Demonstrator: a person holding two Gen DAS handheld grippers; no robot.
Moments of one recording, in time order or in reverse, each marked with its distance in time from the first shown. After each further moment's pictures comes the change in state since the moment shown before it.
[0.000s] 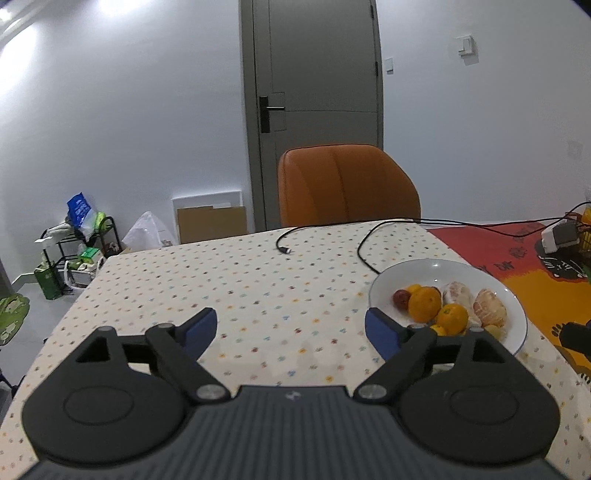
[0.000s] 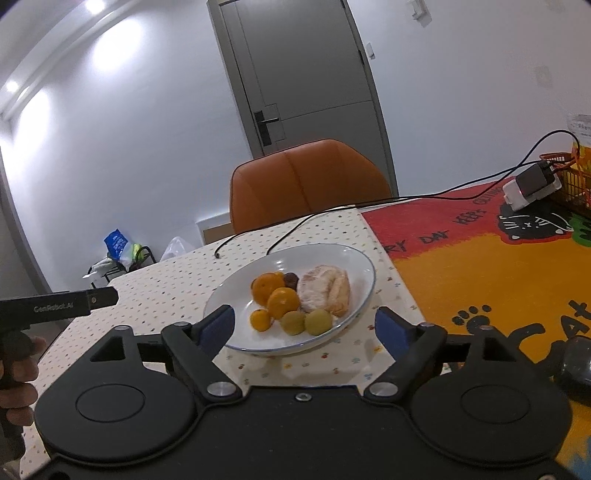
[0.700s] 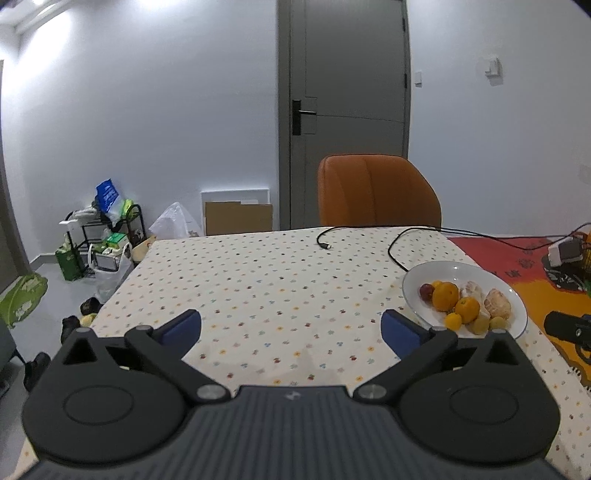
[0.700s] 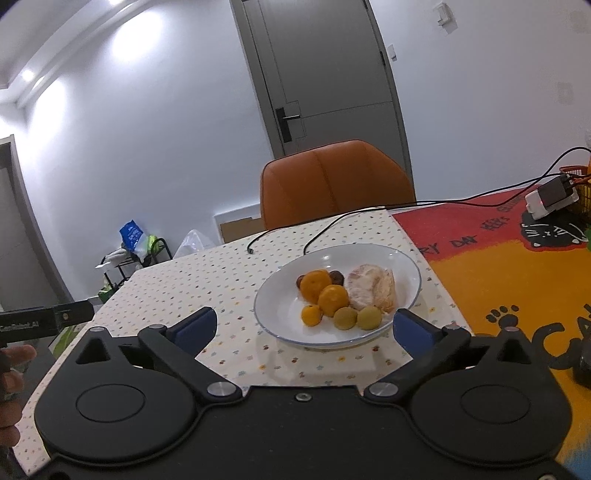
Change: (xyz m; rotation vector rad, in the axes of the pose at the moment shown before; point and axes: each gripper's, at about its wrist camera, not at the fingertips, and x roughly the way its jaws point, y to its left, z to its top) left arm -0.063 0.050 -0.011 -0.083 -0.005 0.047; right arm -0.016 0.050 0.002 -0.033 0.015 0.034
